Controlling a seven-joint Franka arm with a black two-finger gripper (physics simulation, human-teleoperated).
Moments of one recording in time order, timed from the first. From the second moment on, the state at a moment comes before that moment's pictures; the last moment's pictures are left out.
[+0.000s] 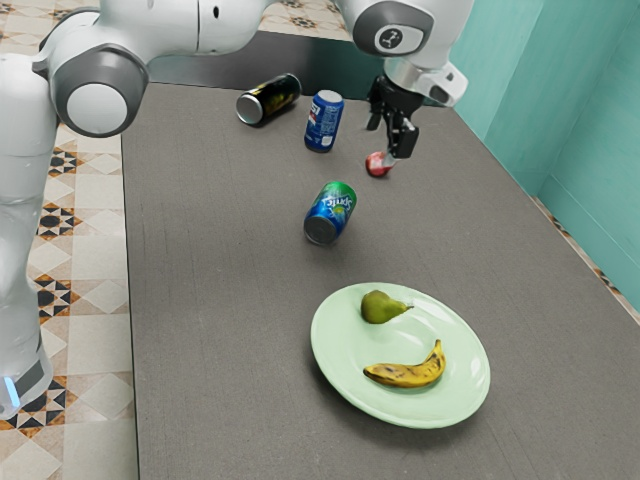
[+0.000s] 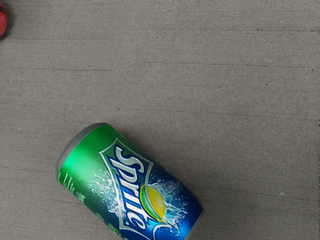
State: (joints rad) arm -0.13 0.21 0.16 -1.27 0.19 1.52 -0.03
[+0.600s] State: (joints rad) arm -0.25 0.21 0.14 -1.28 0.08 1.45 -0.13
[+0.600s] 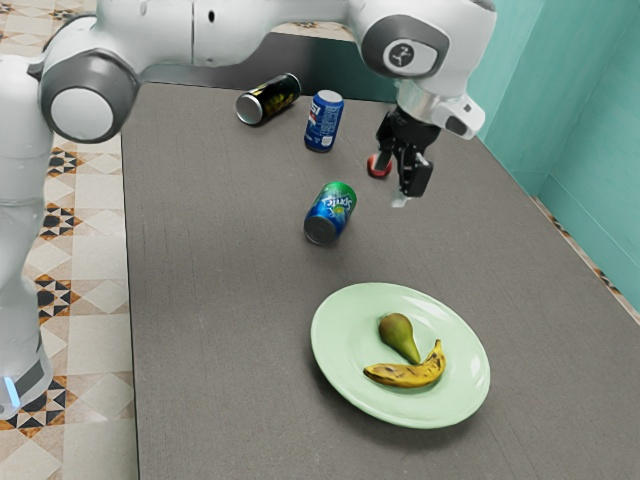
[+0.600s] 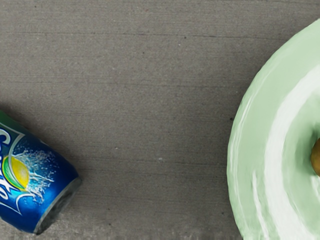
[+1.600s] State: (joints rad) arm -0.38 0.22 0.02 -1.50 -0.05 1.72 -0.09
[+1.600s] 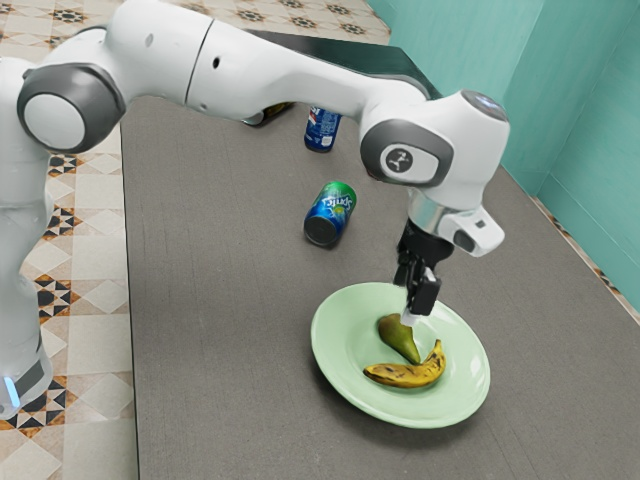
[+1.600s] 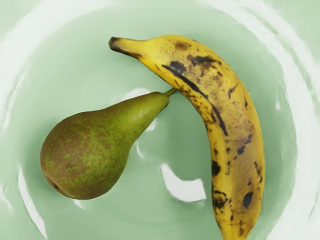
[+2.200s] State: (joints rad) arm -0.42 0.26 0.01 -1.55 -0.18 1.80 -0.08
